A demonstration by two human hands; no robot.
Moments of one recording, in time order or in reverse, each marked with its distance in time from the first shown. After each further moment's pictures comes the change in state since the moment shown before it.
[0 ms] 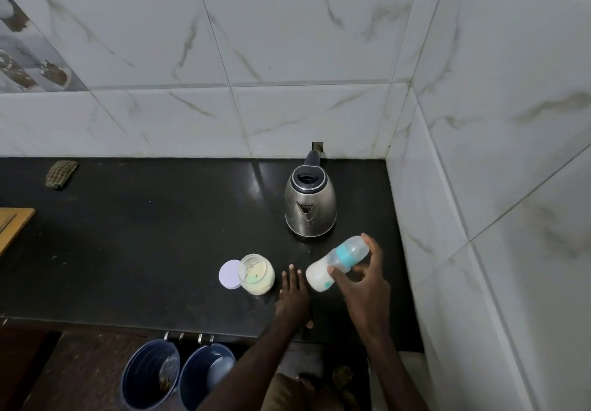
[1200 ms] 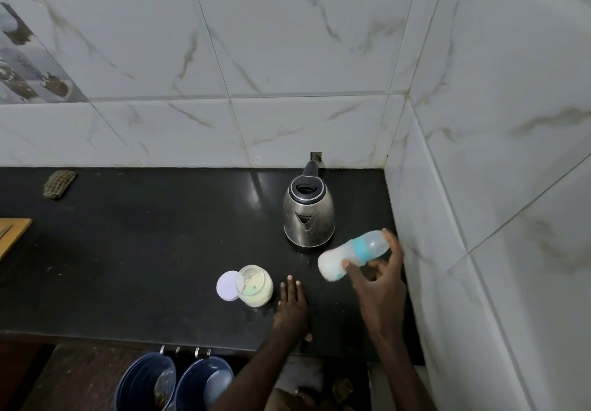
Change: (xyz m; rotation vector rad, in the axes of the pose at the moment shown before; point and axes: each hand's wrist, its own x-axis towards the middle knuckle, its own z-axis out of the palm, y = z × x) left_hand 0.004 -0.002 0.005 0.037 0.016 0.010; right_hand 0.019 -0.015 -0.015 0.087 0.143 -0.081
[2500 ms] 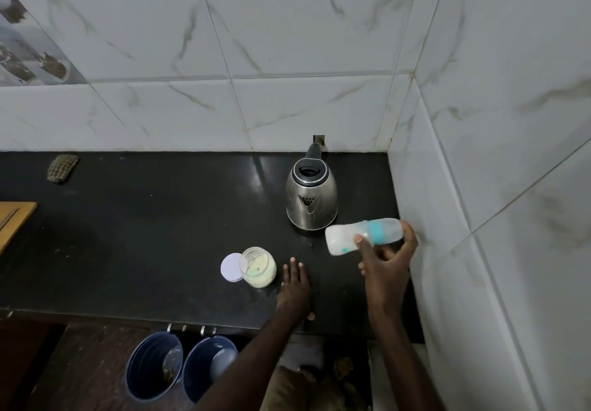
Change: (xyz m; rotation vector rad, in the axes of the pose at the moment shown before) left_hand 0.001 0.000 -0.002 -0.023 -0.021 -0.014; right_hand -0.002 0.007 0.007 0.208 0.130 0.216
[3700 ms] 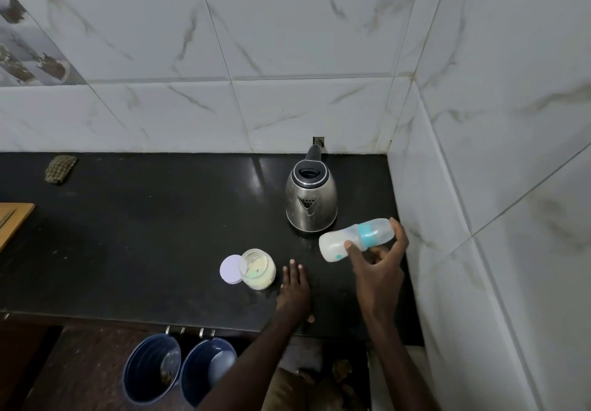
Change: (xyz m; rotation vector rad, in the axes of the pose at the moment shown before) left_hand -0.001 0.001 0.002 0.023 0.029 0.005; right_hand -0.010 -0.004 0.007 -0.129 -0.030 -0.129
